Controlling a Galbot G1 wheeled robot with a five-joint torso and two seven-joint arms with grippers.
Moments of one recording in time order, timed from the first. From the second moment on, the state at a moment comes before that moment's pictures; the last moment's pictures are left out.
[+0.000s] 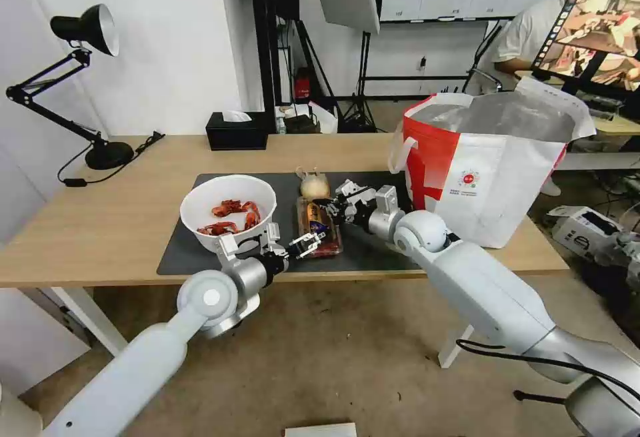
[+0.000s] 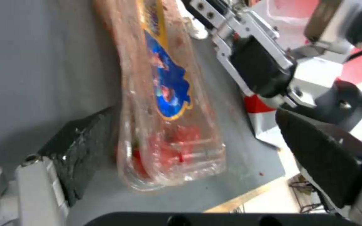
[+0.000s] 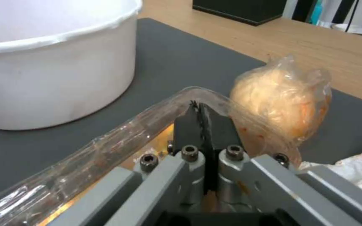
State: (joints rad) left arm 0.83 -0.94 0.04 -1.87 -1.60 0.32 -0.31; right arm -0.42 1.08 -0.26 1.38 0.67 -0.28 -0.32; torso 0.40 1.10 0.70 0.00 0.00
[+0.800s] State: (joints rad) left arm 0.80 -0.95 0.07 -1.85 -1.61 0.30 -0.45; right arm -0.43 1.06 -0.24 1.40 0.67 -0.27 -0.31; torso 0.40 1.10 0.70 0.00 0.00
